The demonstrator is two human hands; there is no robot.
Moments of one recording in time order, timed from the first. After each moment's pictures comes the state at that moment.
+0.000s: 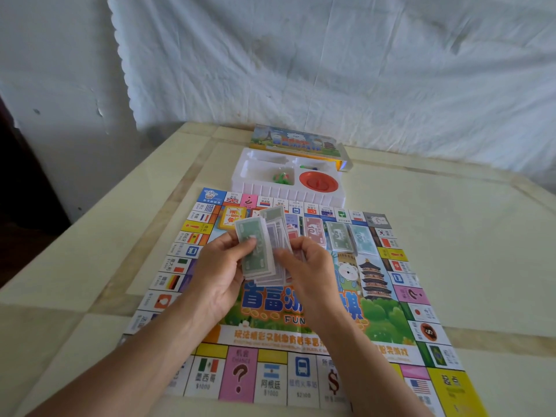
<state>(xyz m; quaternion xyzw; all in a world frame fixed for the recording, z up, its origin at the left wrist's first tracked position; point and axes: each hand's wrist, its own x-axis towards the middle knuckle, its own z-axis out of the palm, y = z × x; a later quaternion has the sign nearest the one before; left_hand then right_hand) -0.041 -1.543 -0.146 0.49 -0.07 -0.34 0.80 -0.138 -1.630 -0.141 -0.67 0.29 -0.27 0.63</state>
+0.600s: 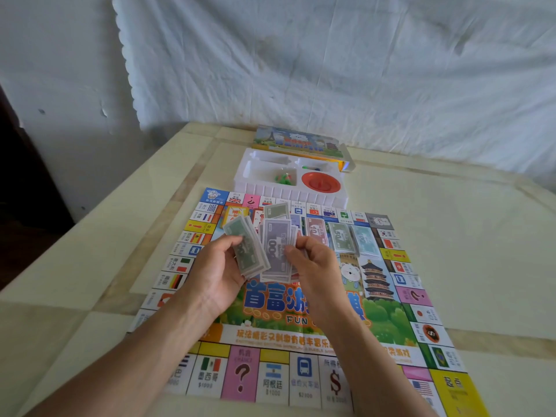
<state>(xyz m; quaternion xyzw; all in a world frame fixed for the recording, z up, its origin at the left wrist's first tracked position) -0.033 -1.539 -0.150 0.39 -0.03 -0.42 0.82 -0.138 -1.636 -0.145 -0.68 0.29 -0.26 0.63</state>
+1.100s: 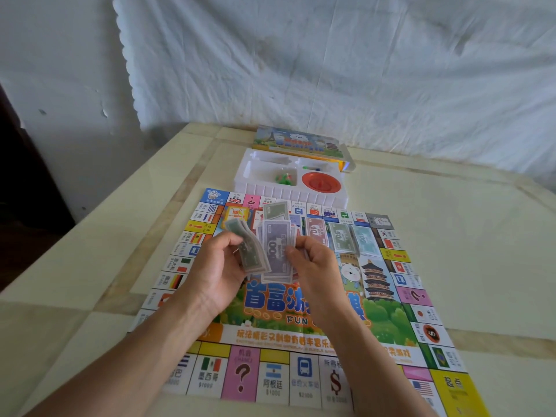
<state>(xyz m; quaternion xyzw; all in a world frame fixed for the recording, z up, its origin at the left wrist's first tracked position) -0.029 -1.538 -0.151 0.39 -0.08 -0.41 0.82 -0.140 -1.634 -0.140 -0.70 0.30 -0.25 0.60</state>
